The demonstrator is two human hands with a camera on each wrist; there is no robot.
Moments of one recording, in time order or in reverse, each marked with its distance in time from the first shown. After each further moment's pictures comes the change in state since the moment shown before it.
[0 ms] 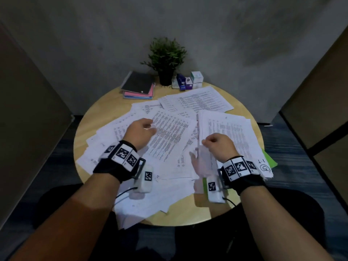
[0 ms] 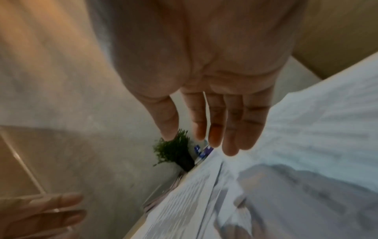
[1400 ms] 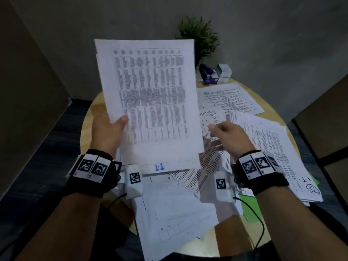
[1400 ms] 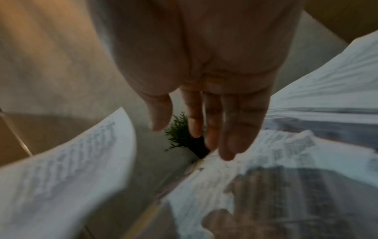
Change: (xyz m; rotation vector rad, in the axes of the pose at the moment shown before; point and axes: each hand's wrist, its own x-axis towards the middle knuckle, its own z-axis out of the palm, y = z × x) left_hand 0.059 -0.108 -0.086 -0.516 0.403 0.050; right_hand 0.041 -0.073 0.075 0.203 -0.028 0.002
